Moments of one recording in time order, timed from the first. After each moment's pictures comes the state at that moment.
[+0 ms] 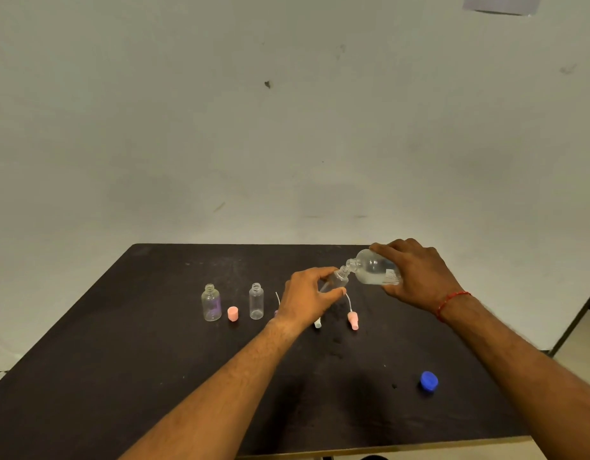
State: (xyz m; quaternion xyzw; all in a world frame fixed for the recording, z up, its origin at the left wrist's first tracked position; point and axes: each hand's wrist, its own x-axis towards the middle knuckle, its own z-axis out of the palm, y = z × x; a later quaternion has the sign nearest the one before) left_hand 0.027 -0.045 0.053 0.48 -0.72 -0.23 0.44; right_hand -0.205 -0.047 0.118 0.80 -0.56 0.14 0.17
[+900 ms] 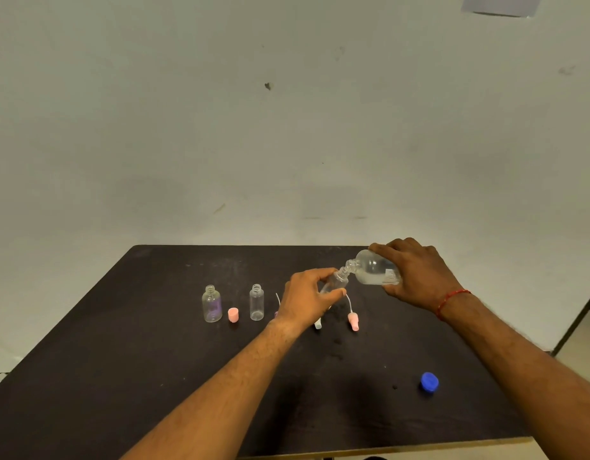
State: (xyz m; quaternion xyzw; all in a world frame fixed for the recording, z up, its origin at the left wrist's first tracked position) left_hand 0.026 -0.044 0.055 0.49 -0.71 -0.25 0.45; right_hand -0.206 -0.050 0.121 0.81 -0.55 0.13 0.17
